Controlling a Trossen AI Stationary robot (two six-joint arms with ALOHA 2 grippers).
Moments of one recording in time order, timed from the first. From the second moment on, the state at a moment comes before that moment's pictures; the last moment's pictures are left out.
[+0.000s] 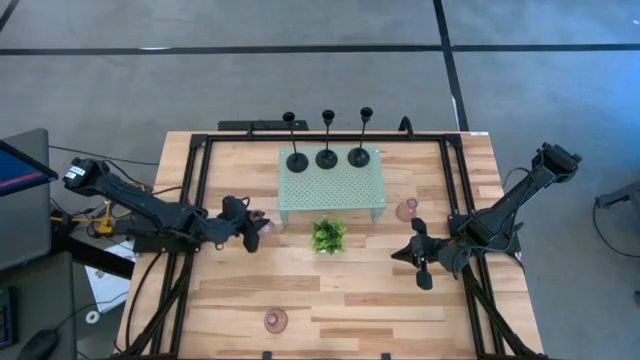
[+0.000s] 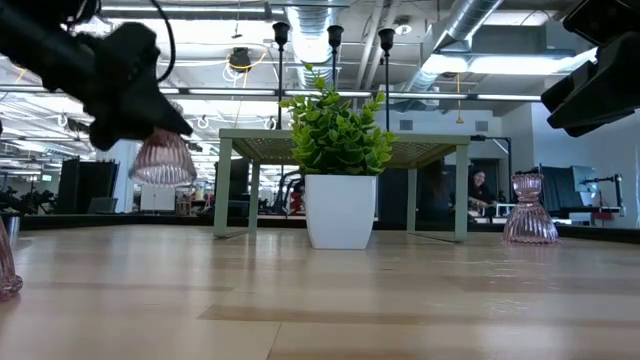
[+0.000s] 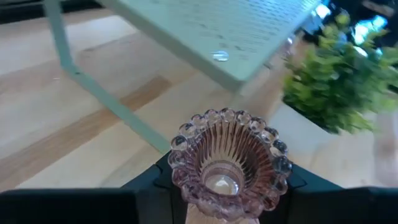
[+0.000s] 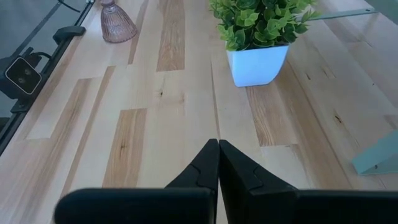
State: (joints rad) left arm -0.39 0.70 0.31 -0.04 -0.71 -0.74; right arm 0.71 0.92 0.35 -0.09 0.58 0.51
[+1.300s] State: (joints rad) left arm -0.10 1.15 0.93 -0.10 -0.66 -0.35; right arm 0.71 0.92 0.35 -0.10 0.57 0.51
